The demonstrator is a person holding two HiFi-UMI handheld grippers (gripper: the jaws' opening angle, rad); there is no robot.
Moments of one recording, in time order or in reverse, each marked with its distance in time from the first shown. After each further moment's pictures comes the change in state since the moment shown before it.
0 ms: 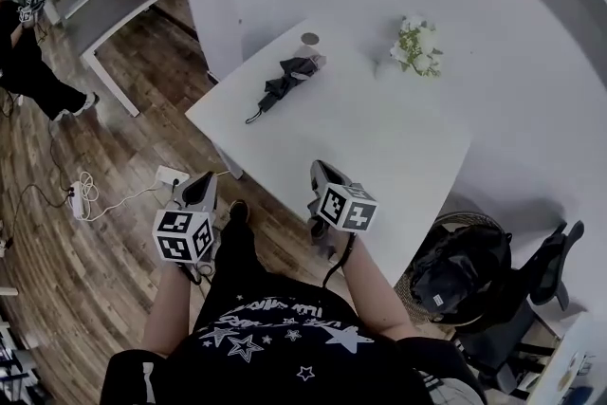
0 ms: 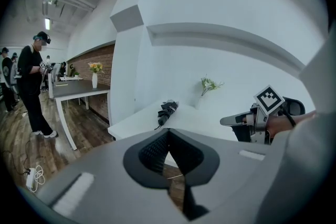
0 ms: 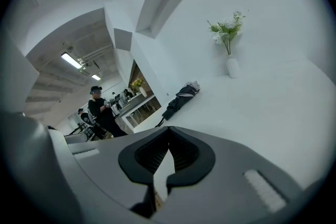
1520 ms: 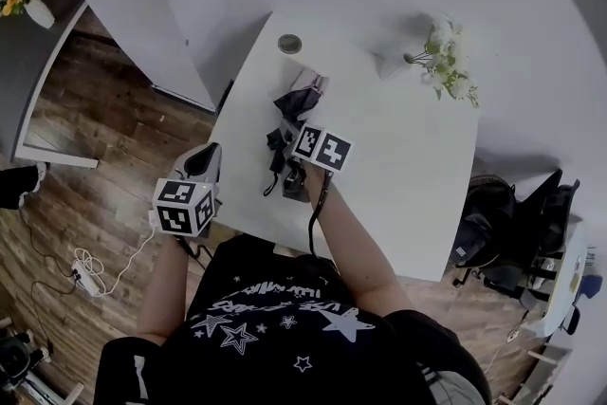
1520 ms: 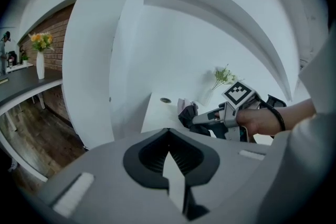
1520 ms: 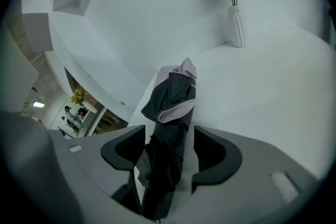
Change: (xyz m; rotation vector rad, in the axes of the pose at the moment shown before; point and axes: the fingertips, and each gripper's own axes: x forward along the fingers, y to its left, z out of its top) left arm 0.294 0.124 0.085 0.098 0.234 -0.397; right arm 0.283 -0.056 0.071 0.419 0.102 -0.466
